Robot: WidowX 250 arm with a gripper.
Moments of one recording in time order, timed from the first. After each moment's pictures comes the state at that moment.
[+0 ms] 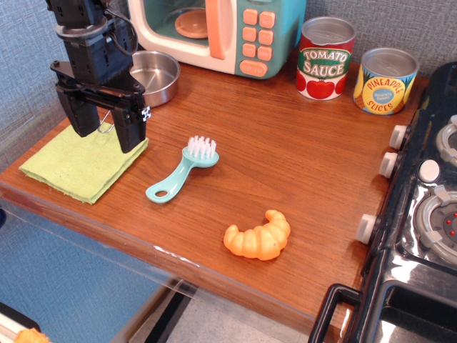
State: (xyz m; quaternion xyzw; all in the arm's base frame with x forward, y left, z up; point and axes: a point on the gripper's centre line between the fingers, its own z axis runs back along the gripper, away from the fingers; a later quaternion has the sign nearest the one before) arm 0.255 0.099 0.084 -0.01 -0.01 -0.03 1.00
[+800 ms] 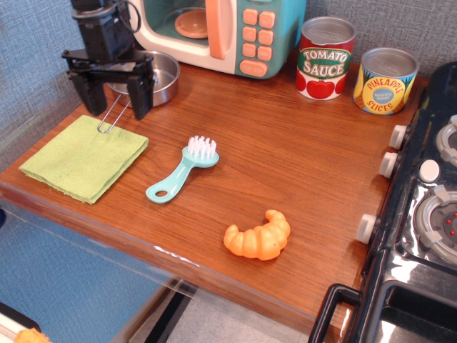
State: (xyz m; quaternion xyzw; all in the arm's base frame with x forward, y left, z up) arm 0.315 0.136 0.065 -0.05 0.02 0.09 0.99
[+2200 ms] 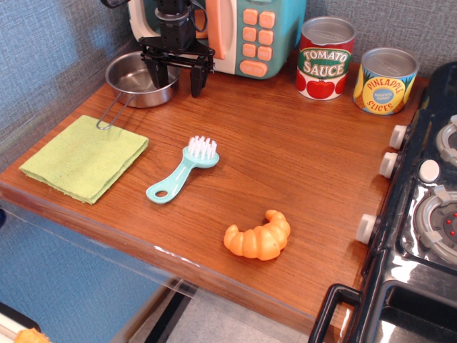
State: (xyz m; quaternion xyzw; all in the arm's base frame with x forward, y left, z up) arm 0.434 0.138 0.010 0.02 -0.04 0.07 1.00
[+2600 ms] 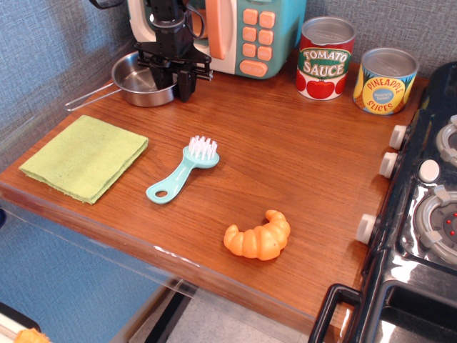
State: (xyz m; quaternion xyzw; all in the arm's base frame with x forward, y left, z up) arm 0.420 0.134 0.012 0.01 -0.05 0.06 1.00
